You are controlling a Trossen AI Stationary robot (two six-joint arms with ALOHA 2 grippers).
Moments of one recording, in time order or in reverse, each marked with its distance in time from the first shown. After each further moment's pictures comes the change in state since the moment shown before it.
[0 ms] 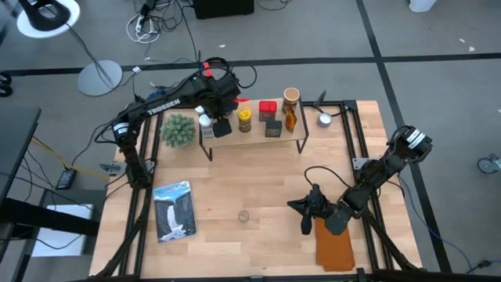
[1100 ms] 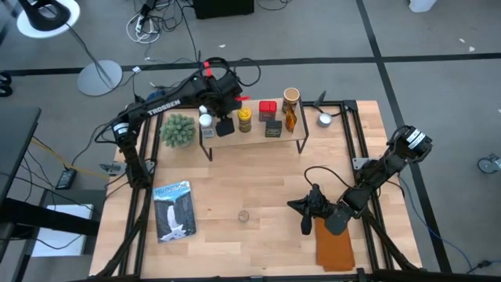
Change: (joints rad) left arm -0.002 0.000 -0.001 0.093 0.014 0.072; right arm 0.000 0.000 0.000 0.001 0.000 -0.010
